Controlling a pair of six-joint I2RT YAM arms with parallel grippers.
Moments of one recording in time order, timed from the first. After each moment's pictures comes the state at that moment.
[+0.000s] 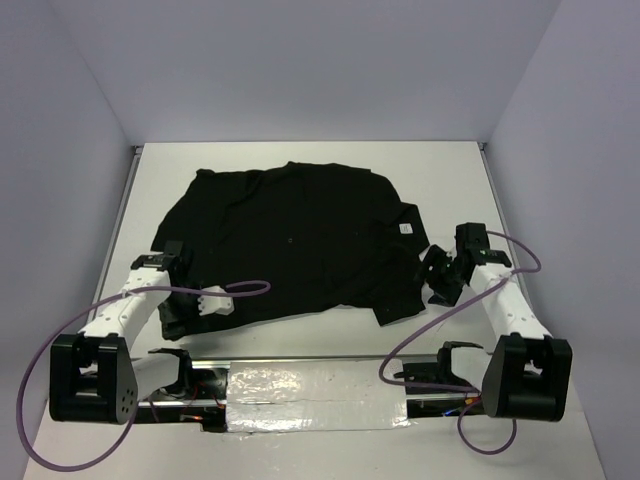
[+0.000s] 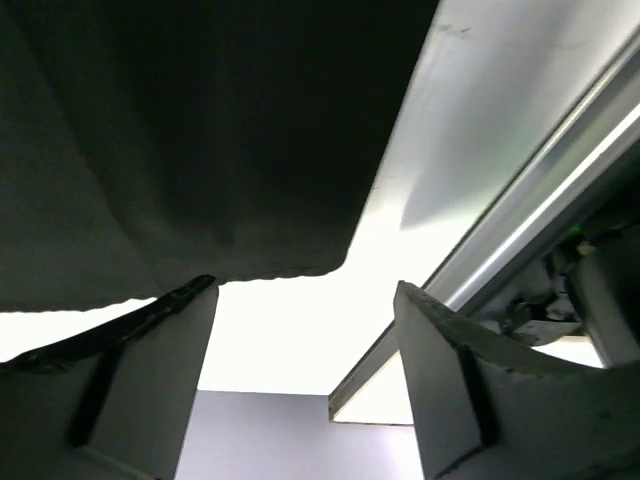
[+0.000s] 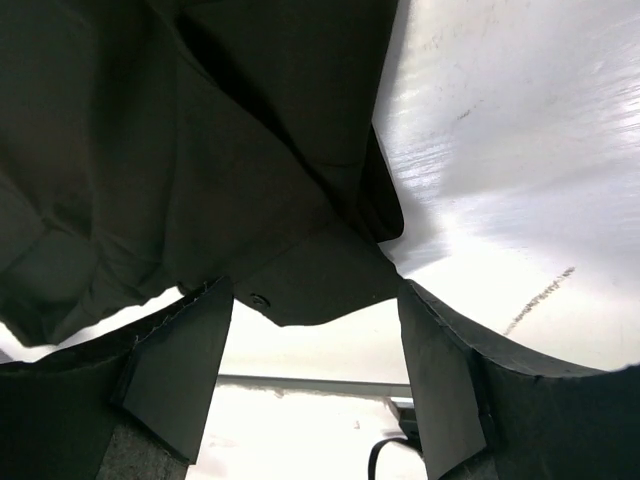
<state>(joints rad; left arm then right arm) -0.02 1.14 0.64 -1.08 0.00 1.25 -0.11 1.07 0.65 -0.77 -0.26 0.51</state>
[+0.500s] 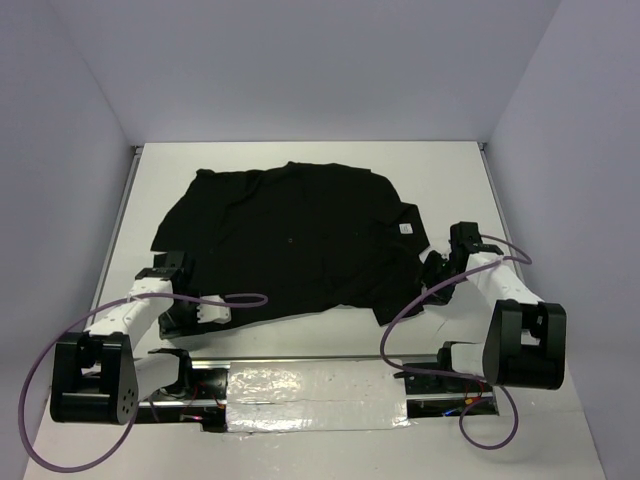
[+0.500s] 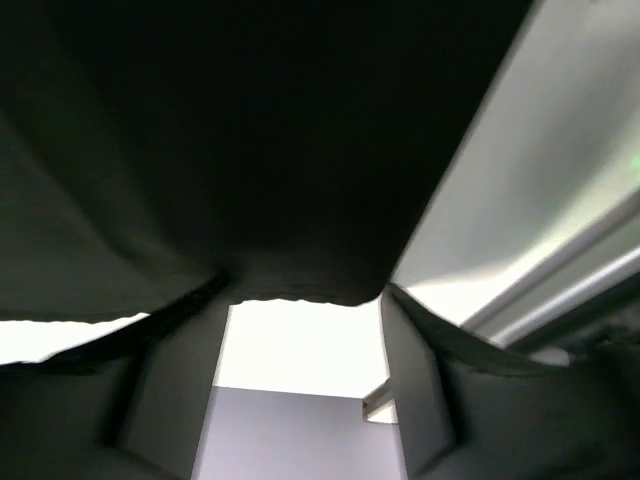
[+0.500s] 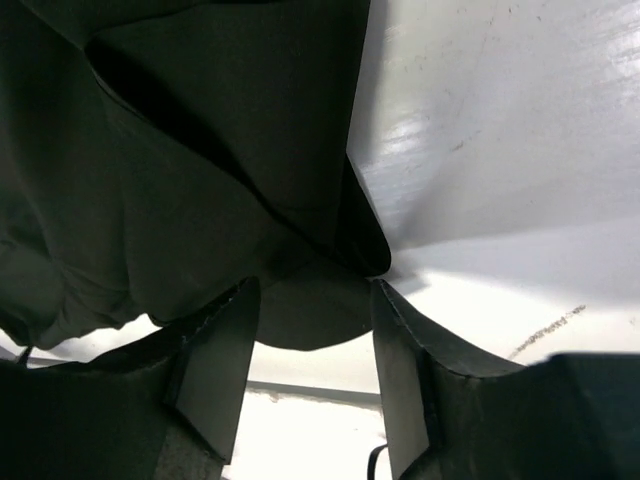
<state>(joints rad) -0.01 1.14 0.50 -0.90 -0.12 1.33 -0.11 1.26 0.65 -0.71 -0.28 0.51</state>
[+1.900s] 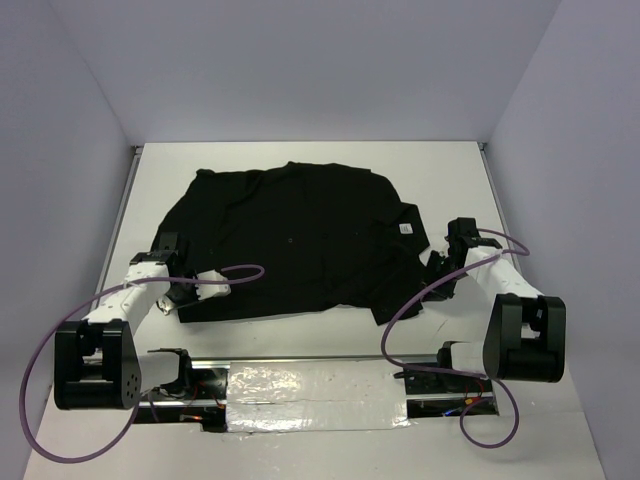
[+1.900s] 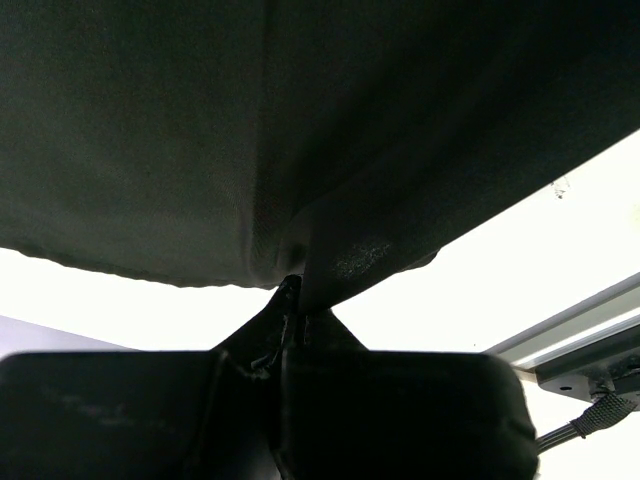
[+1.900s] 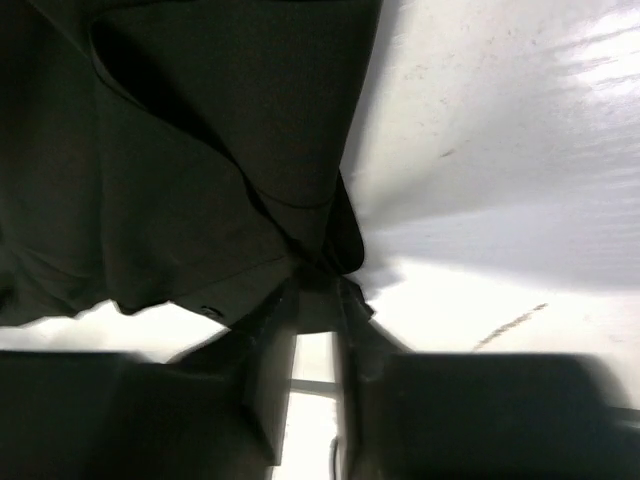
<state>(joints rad) 0.04 1.21 0.64 -0.85 -0.08 1.22 -0.09 1.30 0.69 -0.76 -0.24 0.41</state>
